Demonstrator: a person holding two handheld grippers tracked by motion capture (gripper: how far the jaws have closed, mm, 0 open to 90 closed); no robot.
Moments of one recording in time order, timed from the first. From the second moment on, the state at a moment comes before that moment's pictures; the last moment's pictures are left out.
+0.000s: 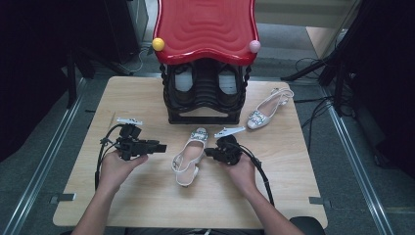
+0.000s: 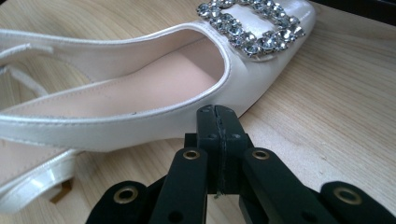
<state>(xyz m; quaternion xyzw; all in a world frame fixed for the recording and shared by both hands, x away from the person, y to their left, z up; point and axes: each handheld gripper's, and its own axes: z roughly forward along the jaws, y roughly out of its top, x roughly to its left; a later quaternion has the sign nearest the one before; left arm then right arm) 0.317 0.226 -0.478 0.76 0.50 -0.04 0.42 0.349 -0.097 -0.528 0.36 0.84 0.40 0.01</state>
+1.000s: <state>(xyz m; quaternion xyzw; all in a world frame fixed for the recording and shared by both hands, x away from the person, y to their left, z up) 0.311 0.250 -0.482 0.74 0.52 -0.04 0.42 0.357 -0.125 -0.505 0.37 0.83 0.41 0.03</state>
